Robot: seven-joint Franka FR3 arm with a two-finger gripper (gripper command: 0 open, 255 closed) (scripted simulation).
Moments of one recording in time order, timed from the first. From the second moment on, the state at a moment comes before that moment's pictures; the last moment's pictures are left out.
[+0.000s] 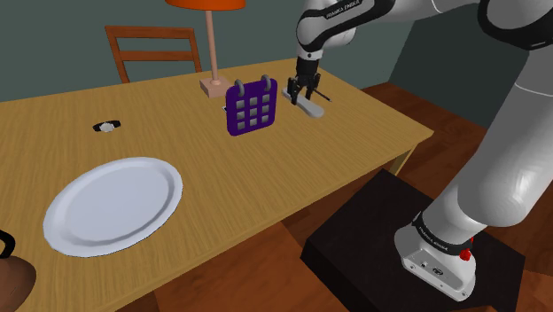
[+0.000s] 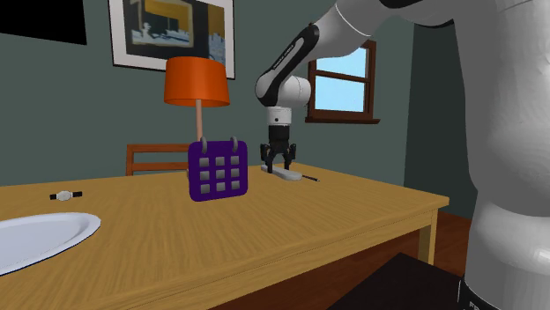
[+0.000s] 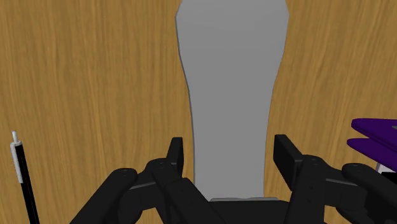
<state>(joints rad) 0.02 0.19 -0.10 -1.92 0.04 2.10 -0.02</state>
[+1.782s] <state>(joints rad) 0.28 -0.04 0.12 -2.13 0.03 2.09 0.47</state>
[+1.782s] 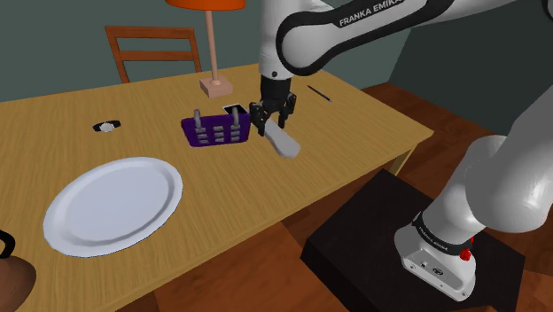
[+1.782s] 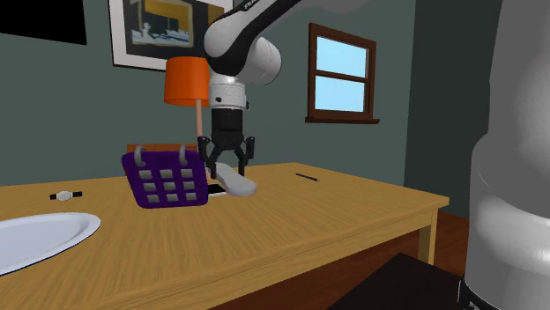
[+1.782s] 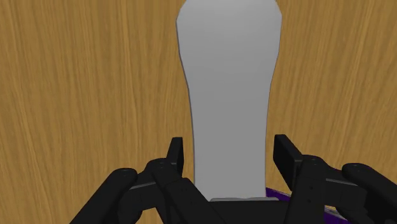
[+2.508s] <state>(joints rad) 0.41 0.02 0.26 -2.06 0.01 2.09 0.74</state>
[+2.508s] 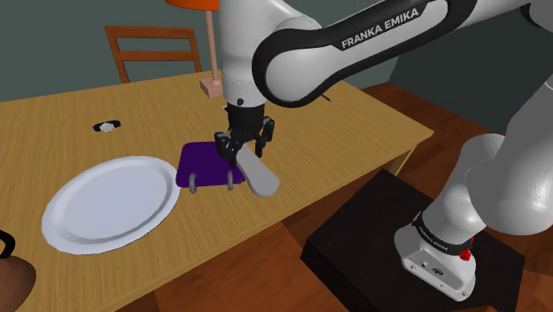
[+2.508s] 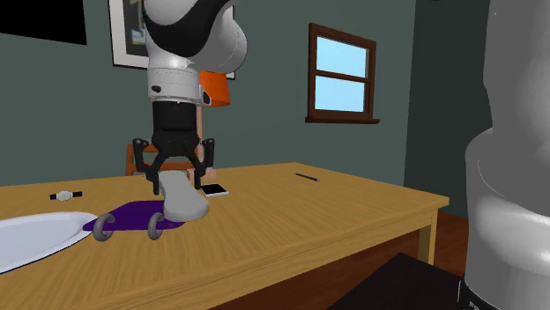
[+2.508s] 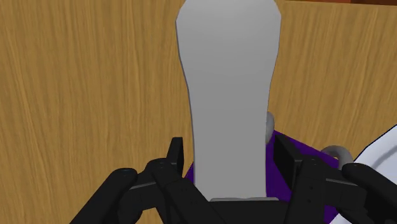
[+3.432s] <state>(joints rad) 0.48 0.14 0.32 -2.05 -0.03 2.19 0.89</state>
